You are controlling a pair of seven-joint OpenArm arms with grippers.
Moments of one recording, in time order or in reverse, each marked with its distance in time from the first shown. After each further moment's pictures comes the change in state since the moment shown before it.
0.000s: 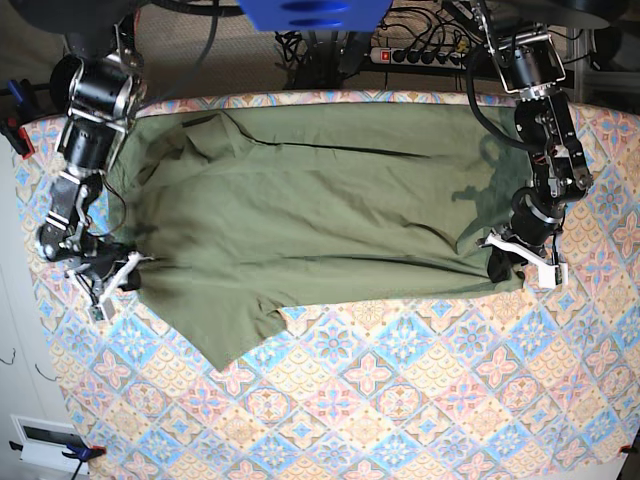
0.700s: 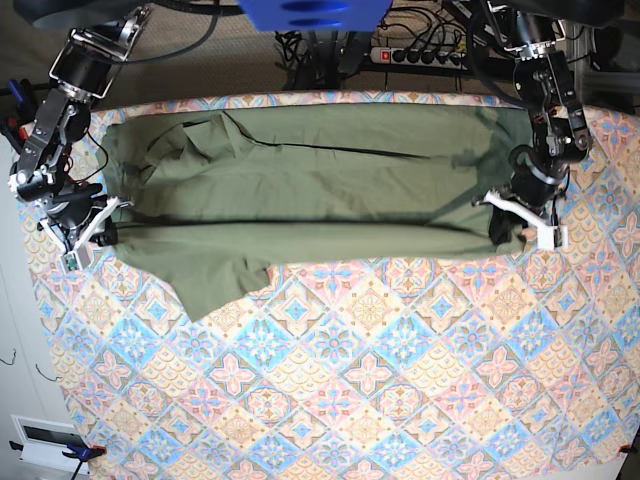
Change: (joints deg) left arm 12.4 -0.1 -1.9 12.0 0.0 0.0 1.0; right arm -21.1 -0.2 9.4 30.7 14.6 0.0 -14.1
